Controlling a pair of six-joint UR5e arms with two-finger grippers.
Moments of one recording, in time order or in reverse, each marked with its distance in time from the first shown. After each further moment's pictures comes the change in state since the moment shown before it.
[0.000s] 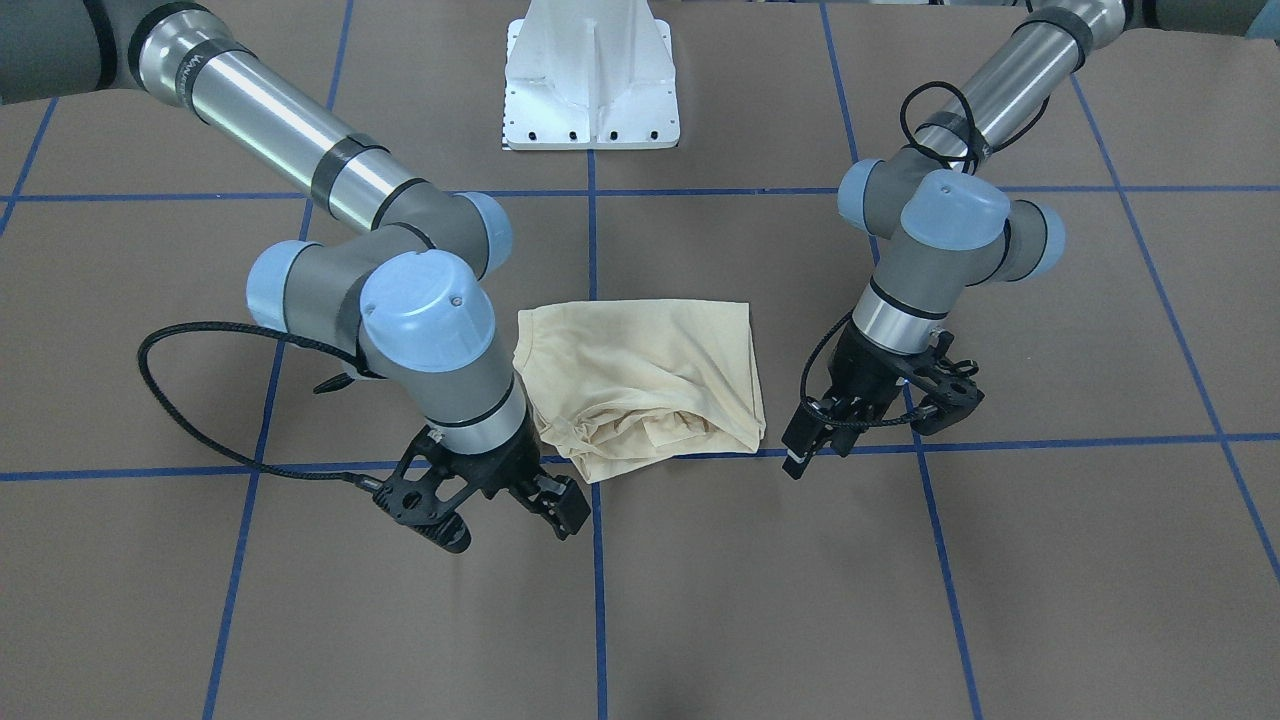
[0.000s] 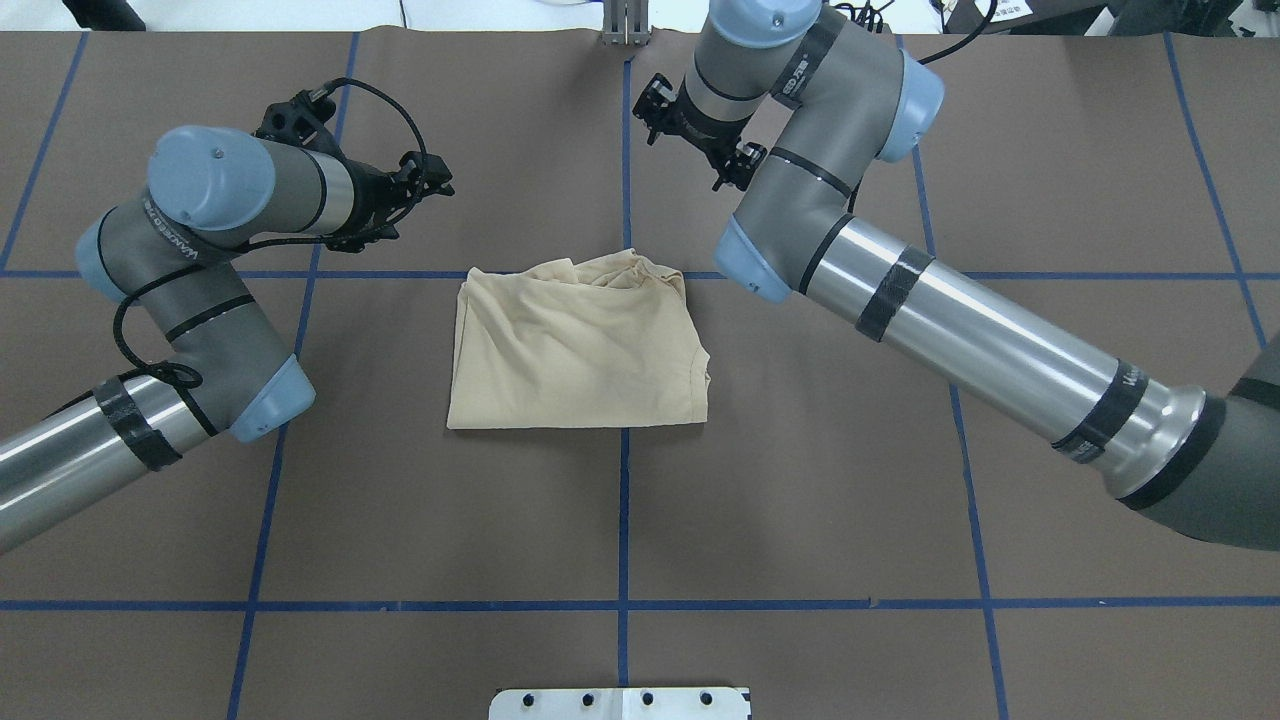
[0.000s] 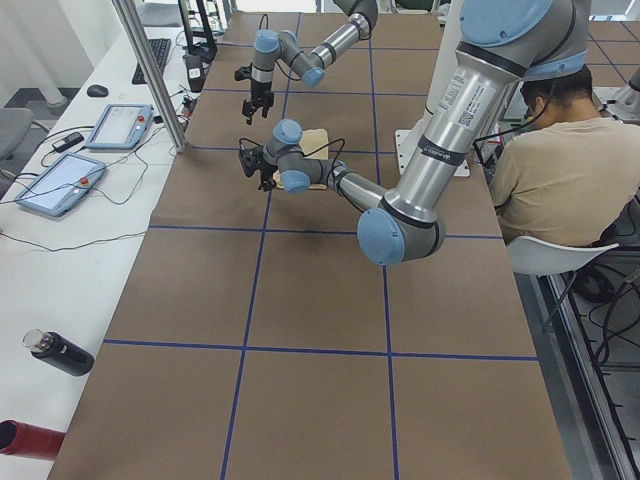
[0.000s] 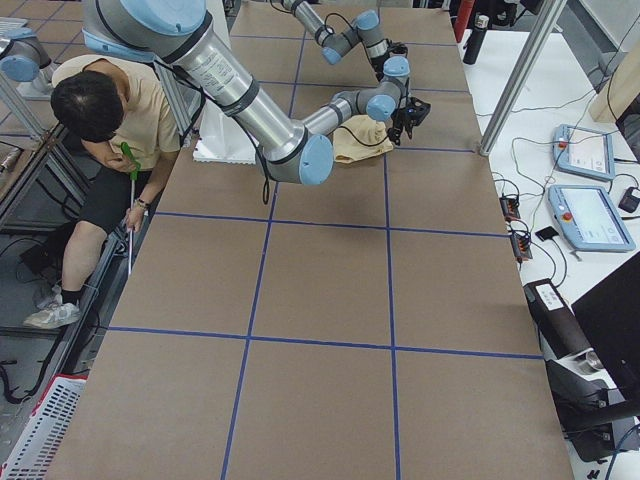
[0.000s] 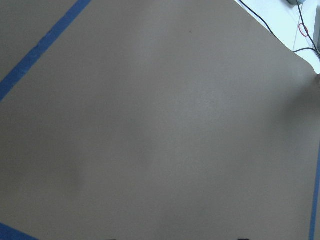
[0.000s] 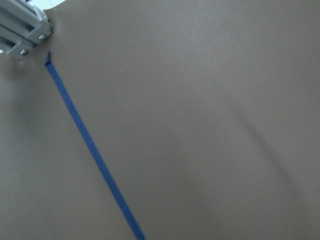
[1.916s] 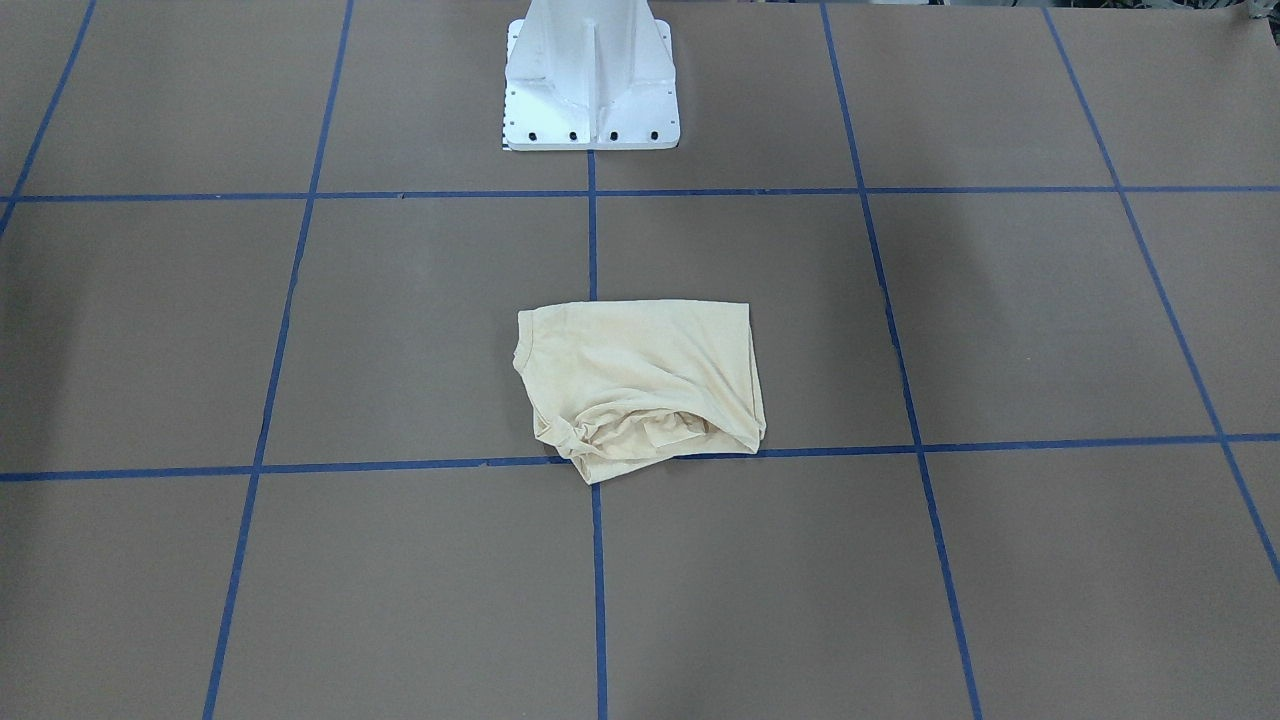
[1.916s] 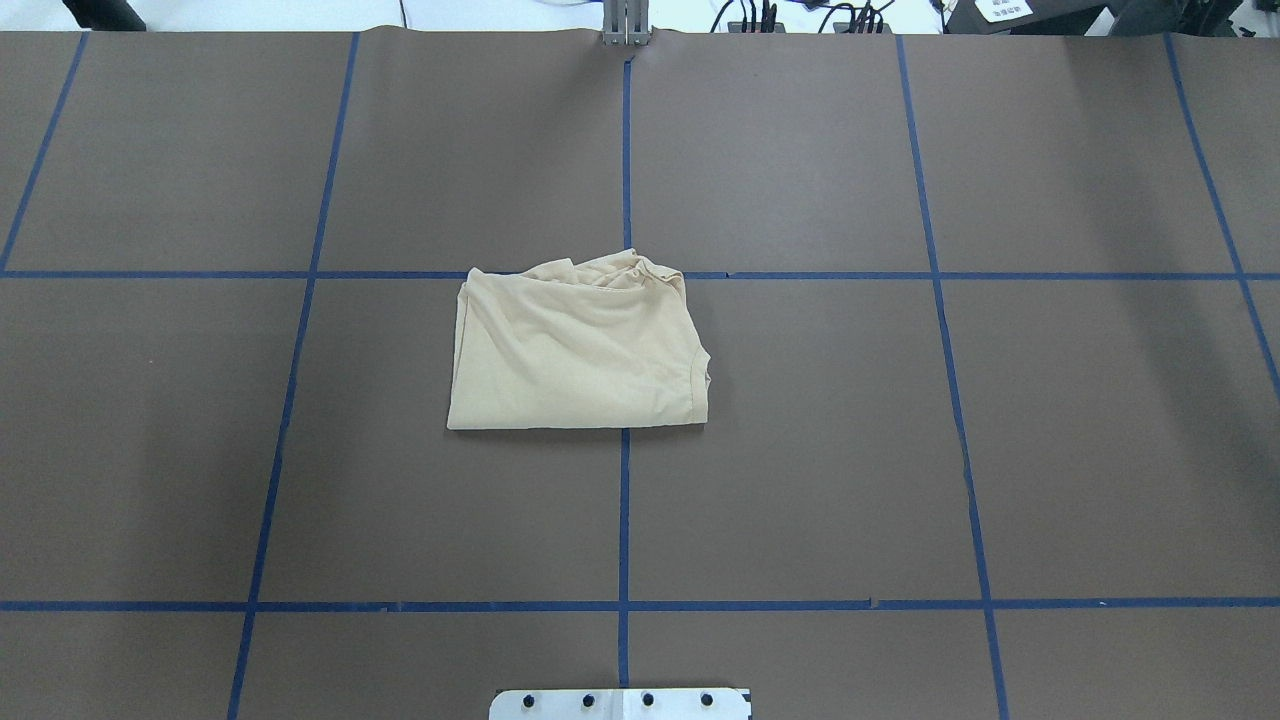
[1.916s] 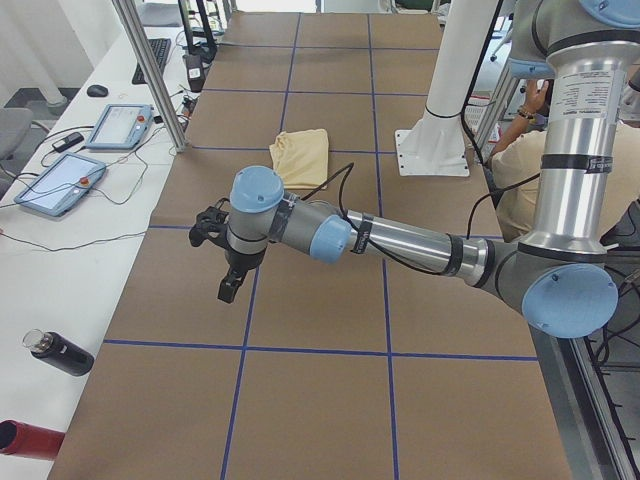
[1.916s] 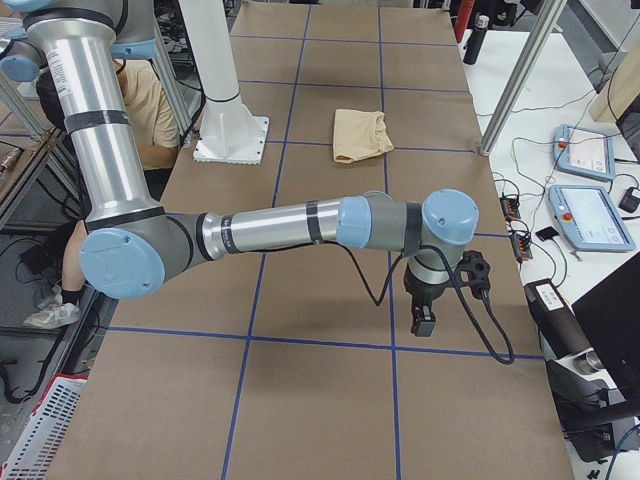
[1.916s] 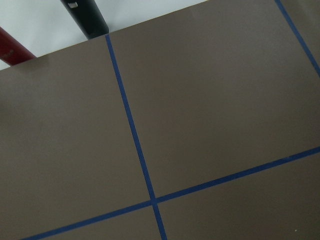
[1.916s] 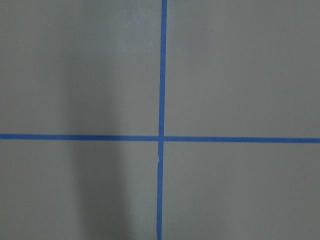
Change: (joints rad) left arm -0.785 0.485 -0.324 0.577 -0.540 1.660; right arm 0.817 -0.724 0.535 -0.755 0.278 -1.740
